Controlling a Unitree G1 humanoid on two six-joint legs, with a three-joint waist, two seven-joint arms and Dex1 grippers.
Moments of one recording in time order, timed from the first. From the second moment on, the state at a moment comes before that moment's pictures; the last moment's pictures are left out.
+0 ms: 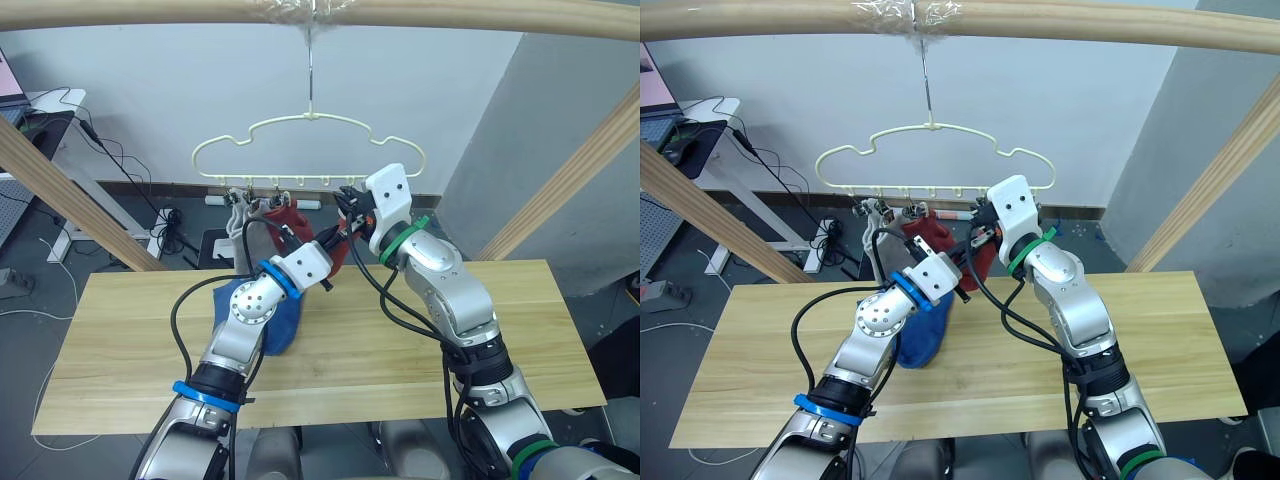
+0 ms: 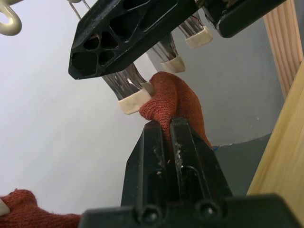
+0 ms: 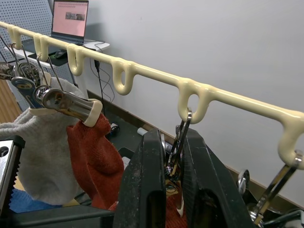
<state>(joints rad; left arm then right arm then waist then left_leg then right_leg) -0.42 0.26 -0.17 0.23 0.13 -0.33 -0.44 -0.61 -0.06 0.20 -0.14 0.09 0.53 0.30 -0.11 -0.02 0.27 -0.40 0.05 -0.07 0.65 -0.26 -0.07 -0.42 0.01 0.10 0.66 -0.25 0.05</state>
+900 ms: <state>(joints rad) -0.43 0.24 -0.17 0.23 0.13 -0.34 -0.43 -0.58 -0.06 0.18 -0.22 0.14 0.65 0.32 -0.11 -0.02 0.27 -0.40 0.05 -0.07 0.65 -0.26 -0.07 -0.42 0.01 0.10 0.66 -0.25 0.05</state>
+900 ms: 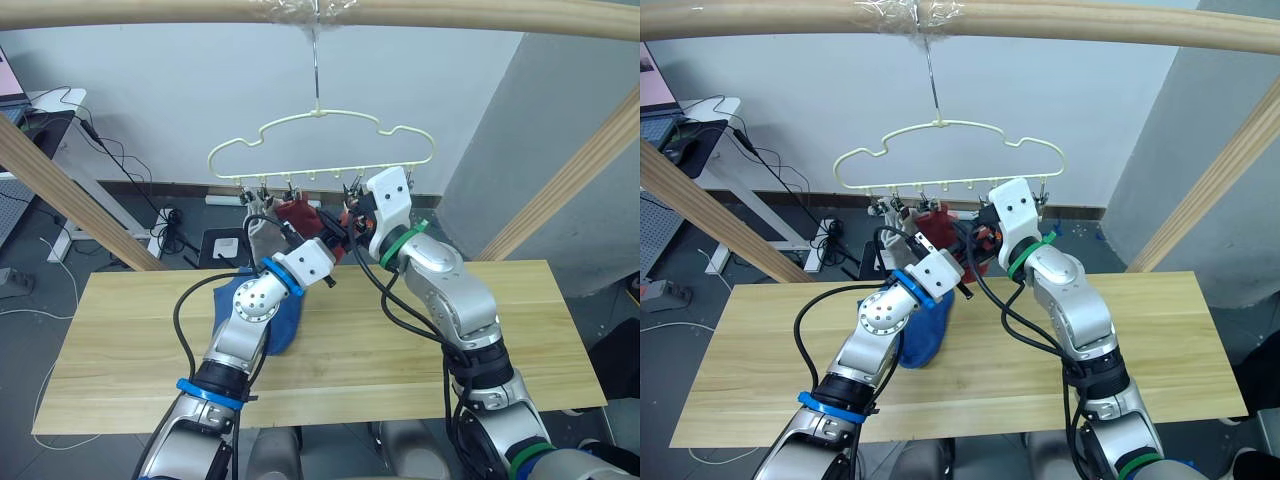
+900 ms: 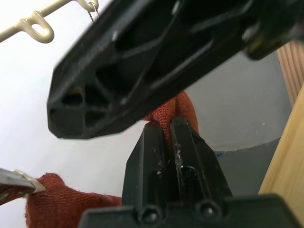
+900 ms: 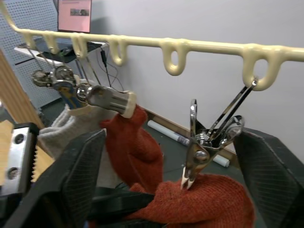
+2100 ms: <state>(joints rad) -0.42 0.19 -0.17 0.23 0.08 -0.28 -0.43 -0.45 -0.33 0.14 -0.51 0.35 0.83 0.48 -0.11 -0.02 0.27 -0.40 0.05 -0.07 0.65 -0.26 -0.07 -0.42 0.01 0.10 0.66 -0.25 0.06</state>
